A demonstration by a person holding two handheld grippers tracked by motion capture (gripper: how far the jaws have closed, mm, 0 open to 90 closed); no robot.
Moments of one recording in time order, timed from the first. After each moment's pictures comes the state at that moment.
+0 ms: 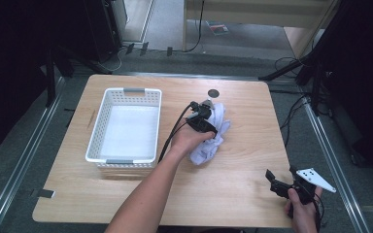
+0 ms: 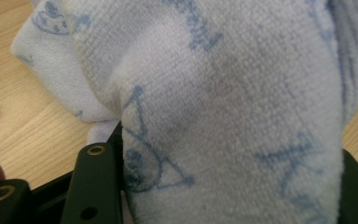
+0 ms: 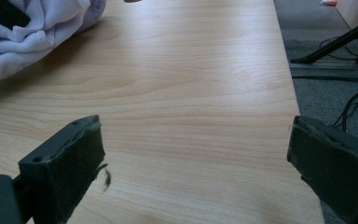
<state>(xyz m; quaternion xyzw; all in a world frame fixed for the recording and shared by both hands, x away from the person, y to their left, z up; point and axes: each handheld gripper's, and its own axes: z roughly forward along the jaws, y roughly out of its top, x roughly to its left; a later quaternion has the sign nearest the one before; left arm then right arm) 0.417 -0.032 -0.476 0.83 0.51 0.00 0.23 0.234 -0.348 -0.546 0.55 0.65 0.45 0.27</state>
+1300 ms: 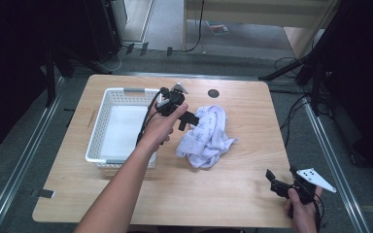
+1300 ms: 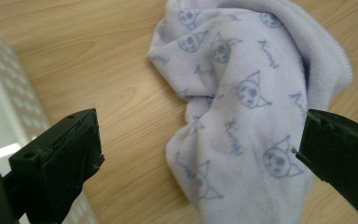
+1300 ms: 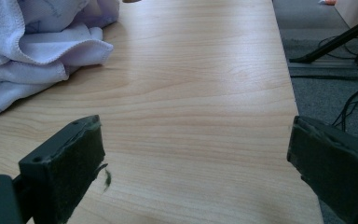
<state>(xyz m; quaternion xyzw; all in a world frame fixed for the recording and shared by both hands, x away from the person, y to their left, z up) 0.404 0.058 -0.415 0.80 0.54 0.05 0.27 0.234 -0.349 -0.546 0.55 0.65 0.45 0.27</state>
